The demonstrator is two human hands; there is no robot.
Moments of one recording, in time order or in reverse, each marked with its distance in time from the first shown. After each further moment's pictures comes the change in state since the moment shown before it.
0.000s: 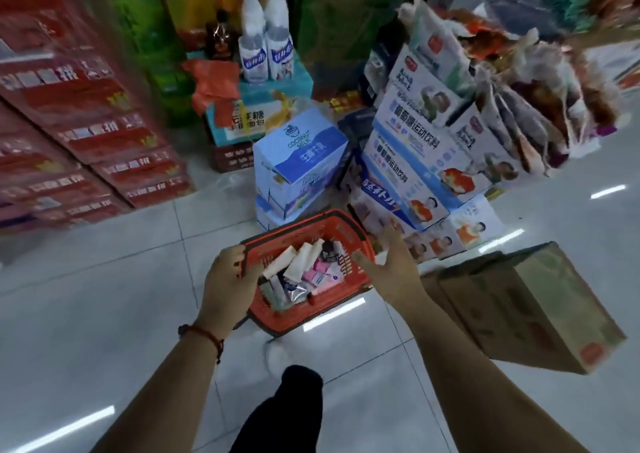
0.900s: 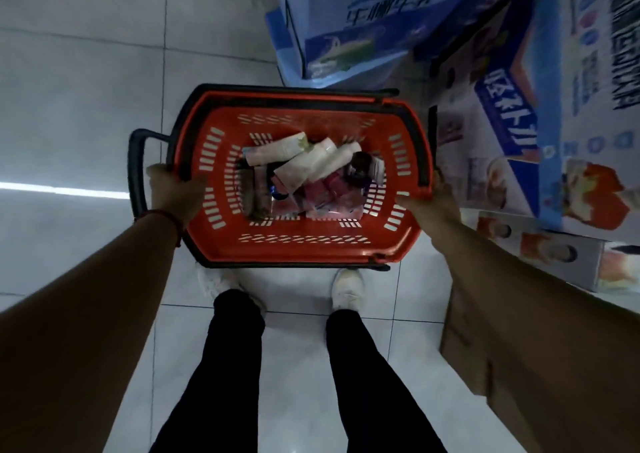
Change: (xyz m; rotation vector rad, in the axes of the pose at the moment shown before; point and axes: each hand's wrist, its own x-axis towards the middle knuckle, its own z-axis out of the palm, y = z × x) left_hand 0.193 -0.279 0.214 -0.248 0.338 -0.706; right_hand 0.389 0.366 0.168 -0.204 -0.335 0.272
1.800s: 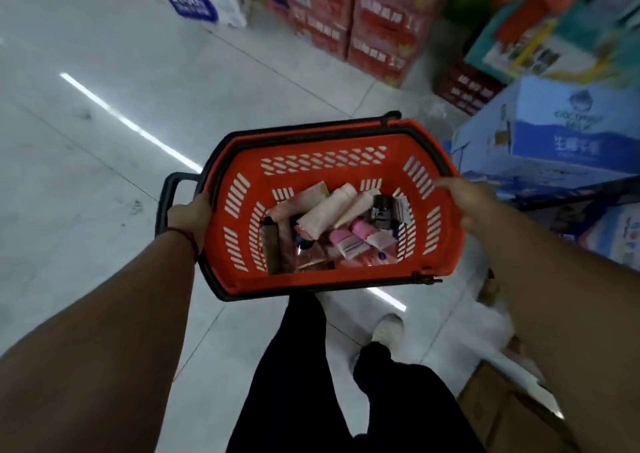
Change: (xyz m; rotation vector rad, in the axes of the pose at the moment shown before) left_hand -0.216 -0.082 -0.340 -0.628 0.412 -0.428; right_hand -0.336 -0.340 0.036 0.116 -0.299 -0.102
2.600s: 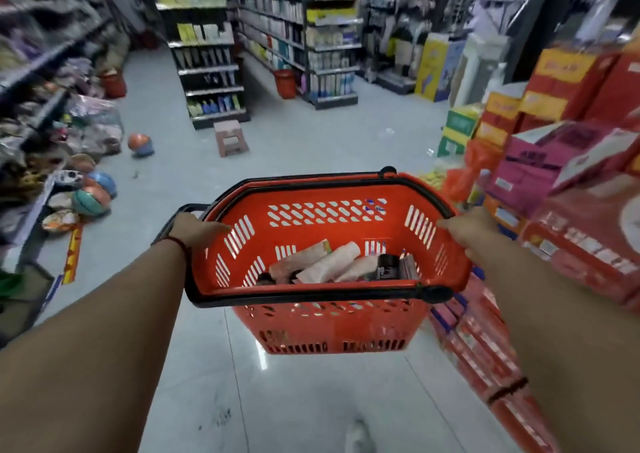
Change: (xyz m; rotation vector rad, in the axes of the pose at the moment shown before) left_hand 0.100 0.392 -0.504 -0.281 0.309 0.435; right_hand -0.331 -0.544 0.482 -0.421 -0.105 -0.972
